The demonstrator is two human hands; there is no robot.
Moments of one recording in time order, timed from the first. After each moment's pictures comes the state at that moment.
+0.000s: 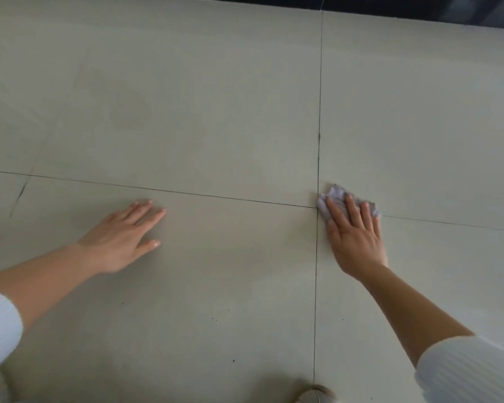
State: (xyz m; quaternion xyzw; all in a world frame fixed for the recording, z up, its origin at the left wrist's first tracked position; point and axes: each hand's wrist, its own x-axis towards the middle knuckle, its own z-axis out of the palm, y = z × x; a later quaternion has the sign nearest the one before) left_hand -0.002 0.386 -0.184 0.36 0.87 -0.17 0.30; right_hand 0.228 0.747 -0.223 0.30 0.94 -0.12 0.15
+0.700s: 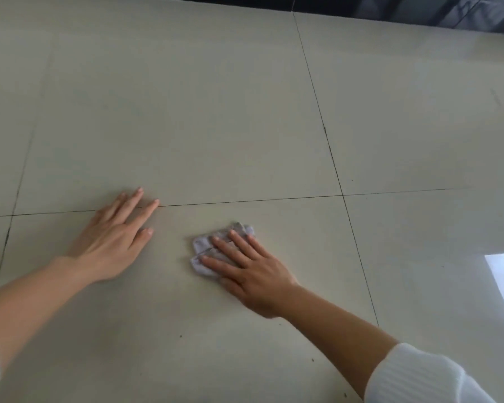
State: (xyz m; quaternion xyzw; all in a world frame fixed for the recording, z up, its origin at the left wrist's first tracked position) left_hand -0.096 0.331 -0.225 0.44 0.88 -0.02 0.20; right_hand 0.137 0.514 -0.233 0.01 0.98 -0.13 0.12
